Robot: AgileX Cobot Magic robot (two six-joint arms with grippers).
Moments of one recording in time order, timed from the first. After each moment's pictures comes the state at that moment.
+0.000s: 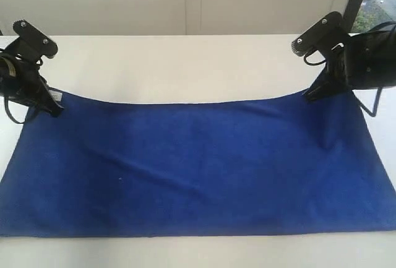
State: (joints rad) left arm -0.13 1.75 -0.96 0.43 0.10 0.14; right arm 0.10 1.81 -1.02 -1.50 0.45 1.02
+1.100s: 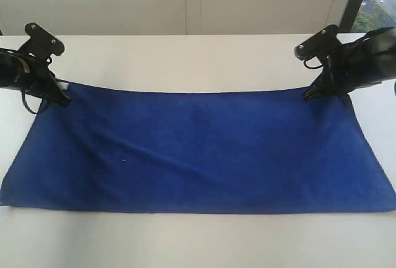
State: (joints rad) left arm -0.07 2.00 -1.16 0.43 -0.03 0.17; right arm 0.02 2.09 -1.22 -1.59 0.46 1.18
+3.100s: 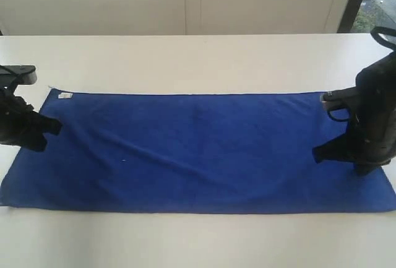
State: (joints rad) left arm -0.03 1.73 -0.93 -0.40 0.58 0.48; right arm 0.02 1.81 -0.90 -0.39 0.68 0.38
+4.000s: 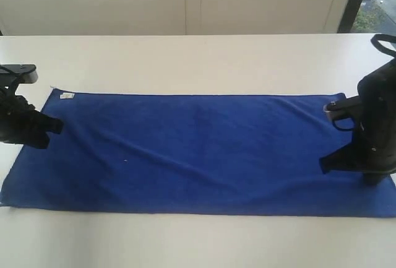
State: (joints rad) left arm -0.03 1.73 -0.92 -0.45 0.53 0.53; right arm 0.02 1.80 -0.87 -0.41 0.70 0.38
